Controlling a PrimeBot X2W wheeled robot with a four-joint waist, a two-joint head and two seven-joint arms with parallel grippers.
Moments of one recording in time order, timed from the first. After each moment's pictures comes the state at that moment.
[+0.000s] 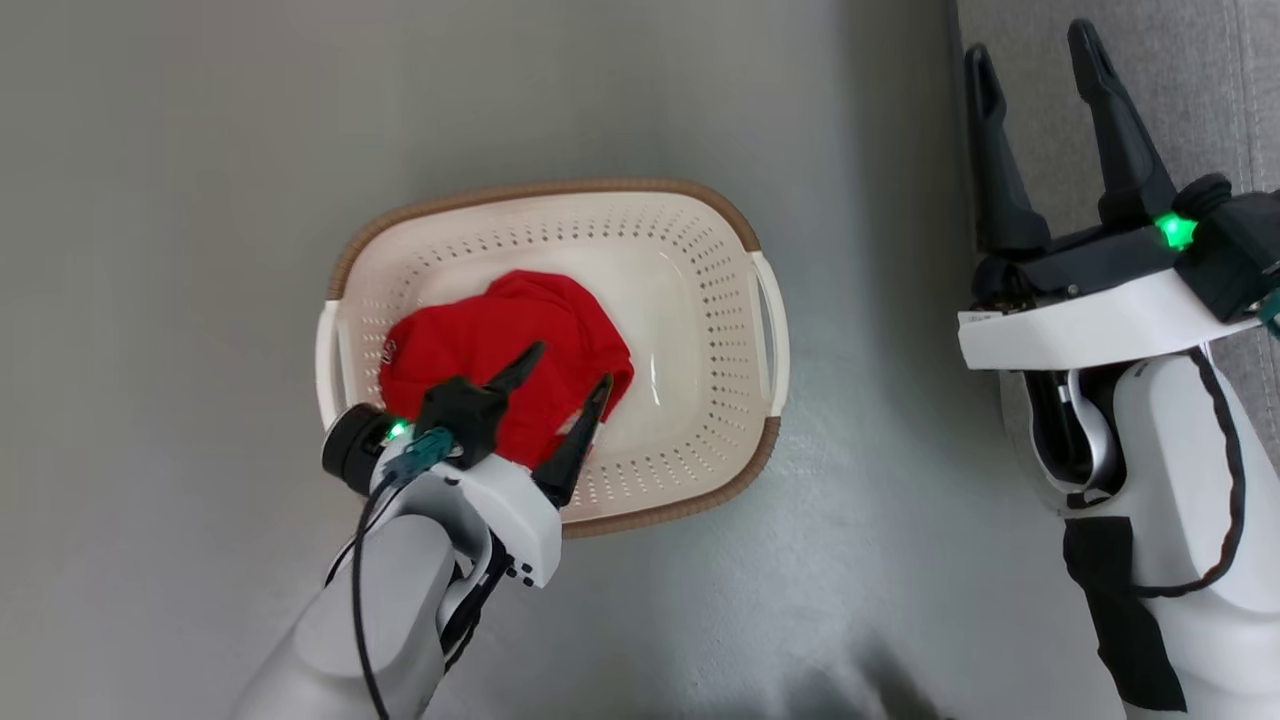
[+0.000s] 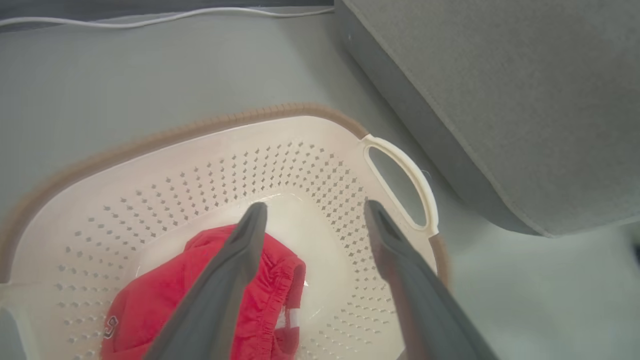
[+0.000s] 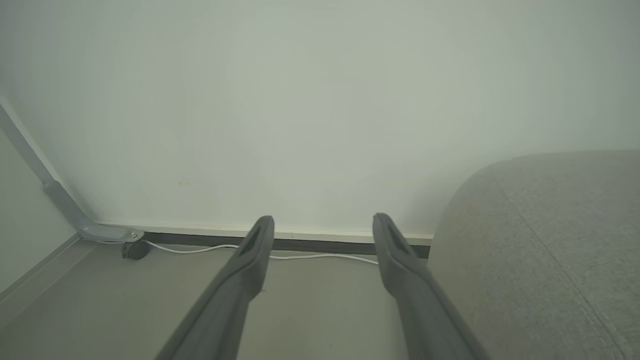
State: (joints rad) left arm -0.55 0.09 -0.56 0.68 -0.37 -0.13 -0.26; right arm -0.60 -0.06 0.15 0.18 0.20 0.13 -0.25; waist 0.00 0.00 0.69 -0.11
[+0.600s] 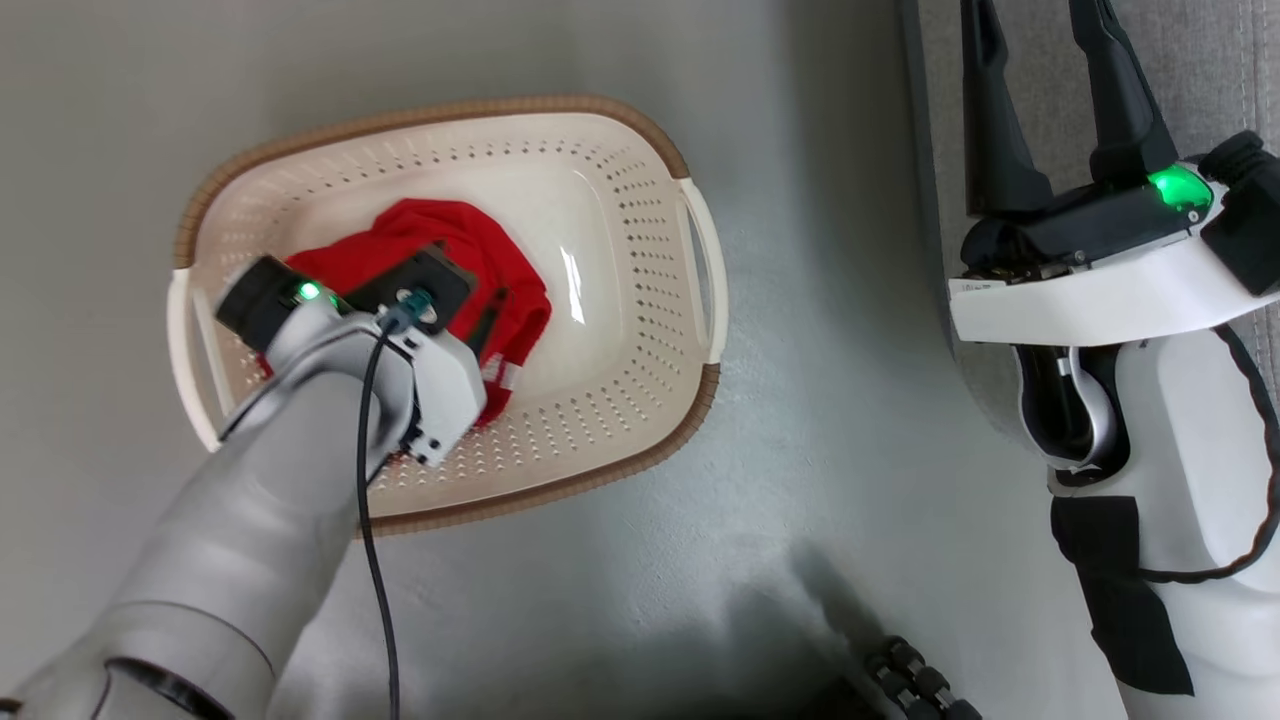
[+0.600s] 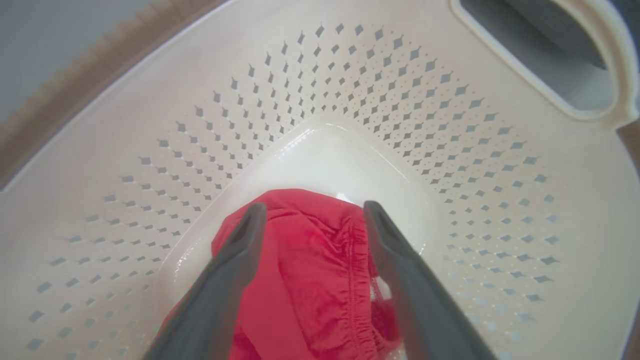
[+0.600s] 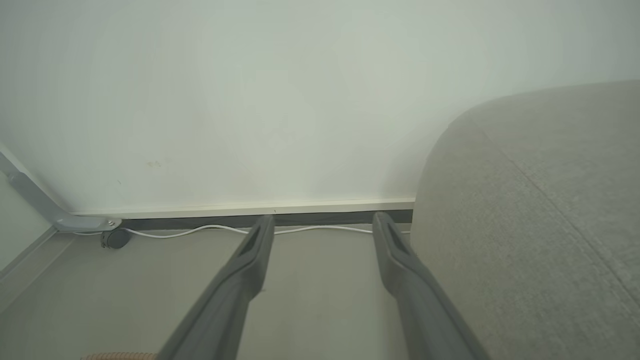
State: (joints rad) left arm -0.96 0.12 -0.84 1.17 -0.28 -0.11 -0.23; right arm -0.66 -0.06 0.19 0.13 0.32 0.13 -0.25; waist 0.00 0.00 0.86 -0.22
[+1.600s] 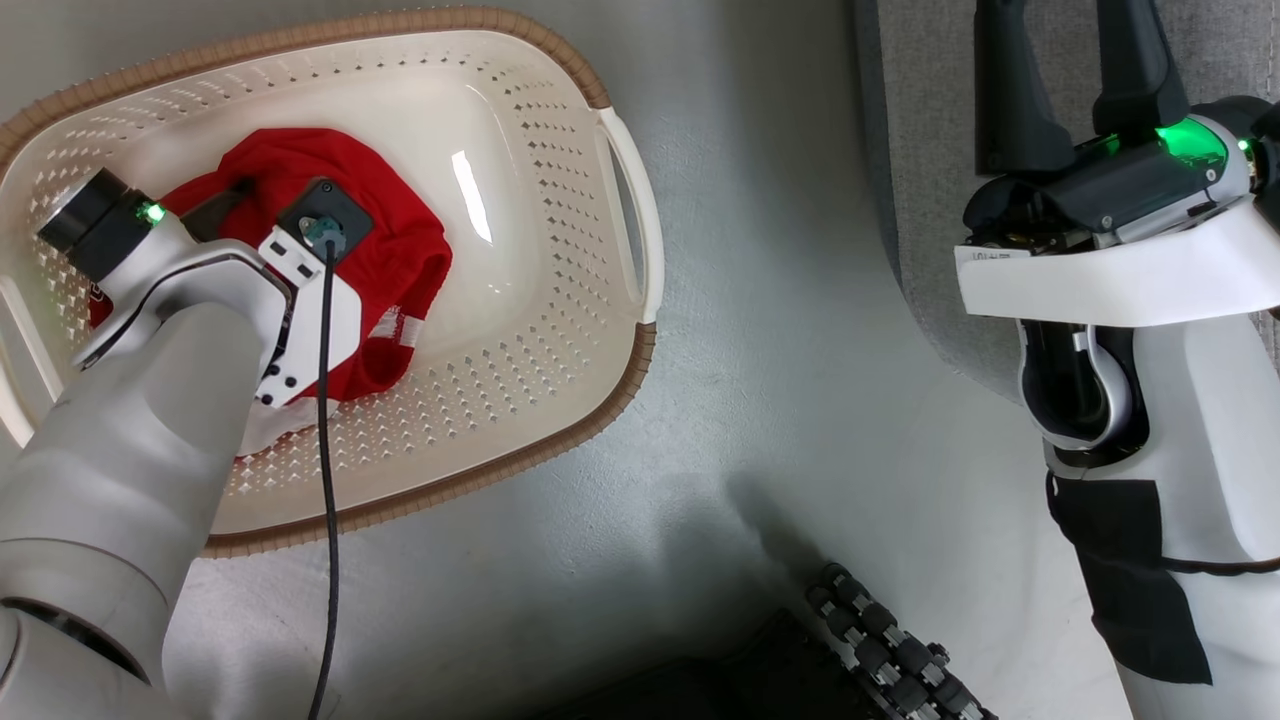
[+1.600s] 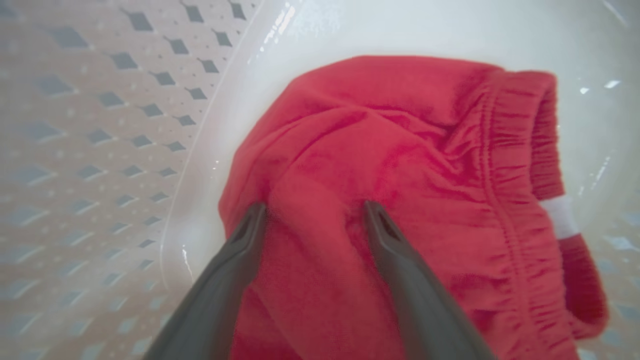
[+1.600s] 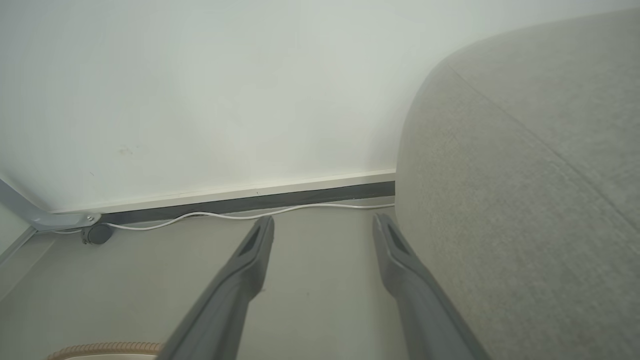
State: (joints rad) left arm -1.11 0.22 -0.98 1.29 -0.16 0.01 -0.03; right arm -0.71 -0.06 0.23 0.06 0.44 0.13 -0.25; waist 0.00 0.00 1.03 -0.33
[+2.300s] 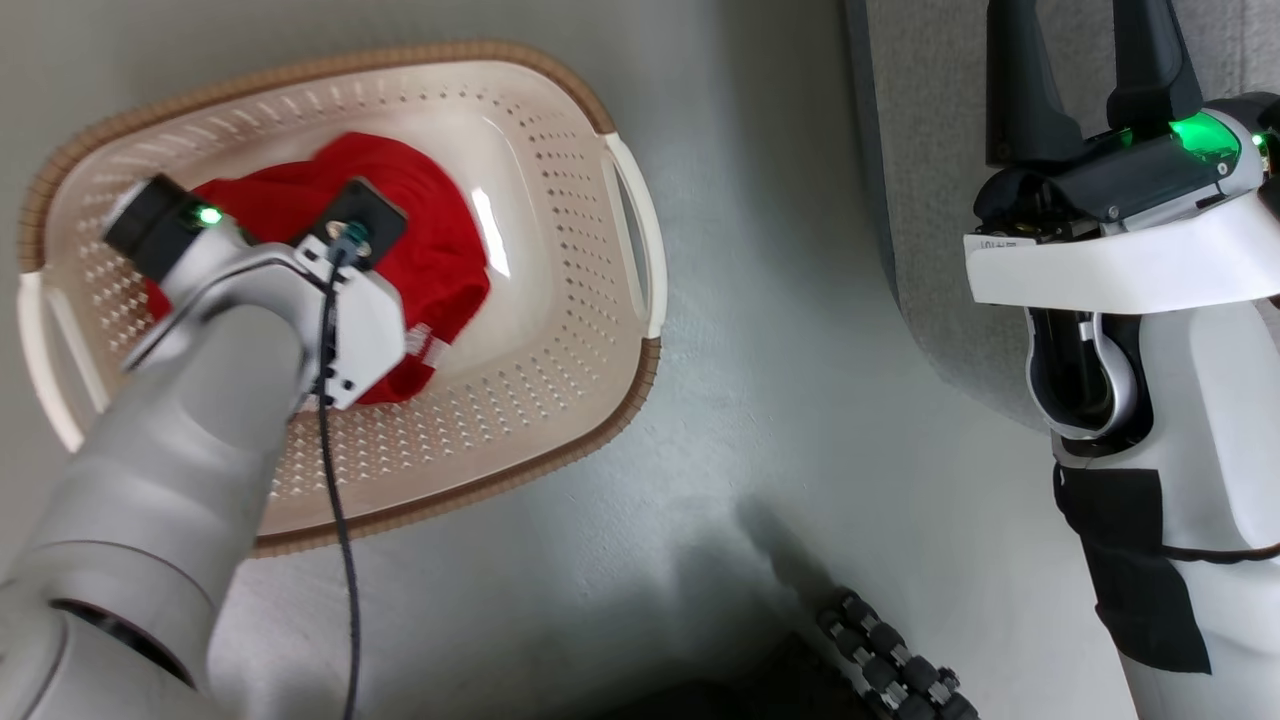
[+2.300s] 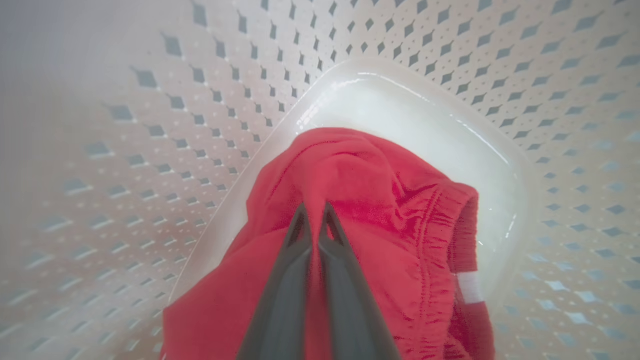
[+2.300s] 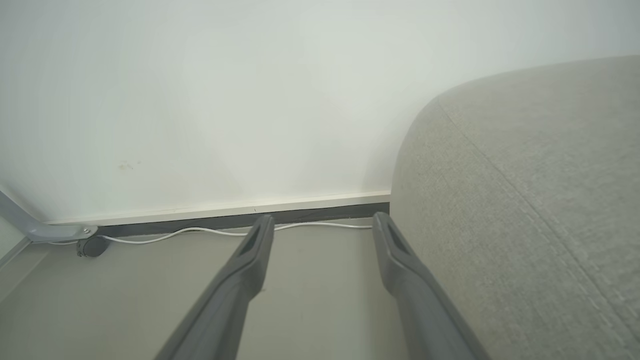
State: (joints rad) left arm -1.11 0.18 -0.96 1.29 -0.24 -0.07 -0.19; right arm -0.71 -0.05 0.20 0.08 0.41 0.13 -0.25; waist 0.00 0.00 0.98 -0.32
